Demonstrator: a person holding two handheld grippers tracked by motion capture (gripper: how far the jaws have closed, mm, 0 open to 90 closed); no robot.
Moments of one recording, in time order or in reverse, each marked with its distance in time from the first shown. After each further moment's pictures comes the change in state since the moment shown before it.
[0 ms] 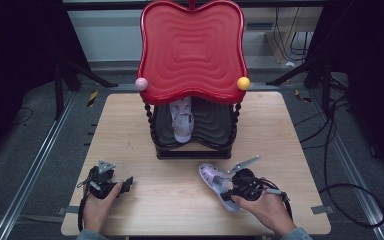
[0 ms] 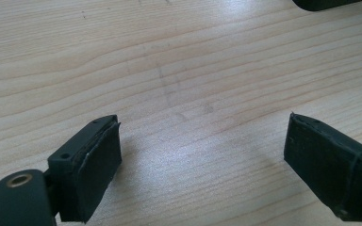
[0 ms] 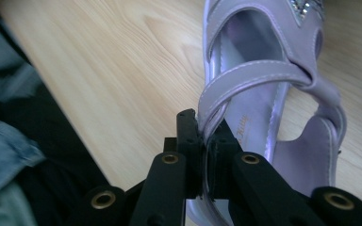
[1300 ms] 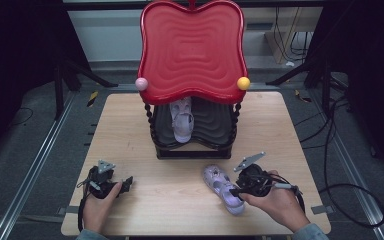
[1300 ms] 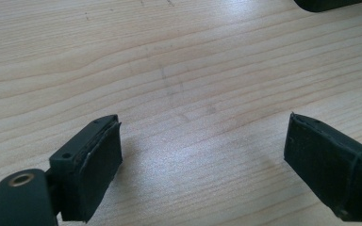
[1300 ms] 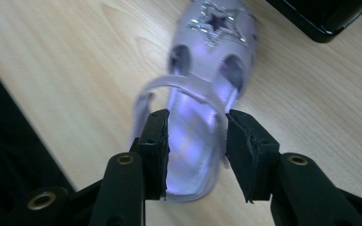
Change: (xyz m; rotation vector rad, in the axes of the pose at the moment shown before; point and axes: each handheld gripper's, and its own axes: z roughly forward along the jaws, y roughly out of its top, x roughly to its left) left arm 0.000 0.000 0.000 -0.002 0.006 0.003; right arm 0.001 0.007 -0.029 0.054 -0.195 -0.142
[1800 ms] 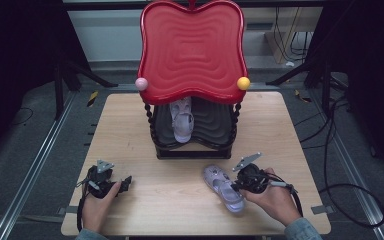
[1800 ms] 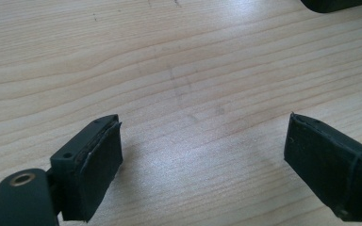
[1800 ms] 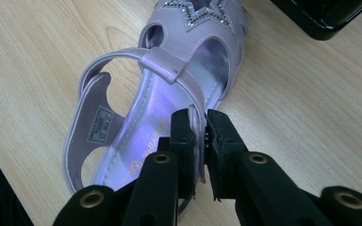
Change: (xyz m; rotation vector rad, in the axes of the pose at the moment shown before) left arm 0.003 0.000 0.001 0.000 0.006 -0.001; right arm -0.021 -0.007 0.033 -0.003 -0.020 -0.035
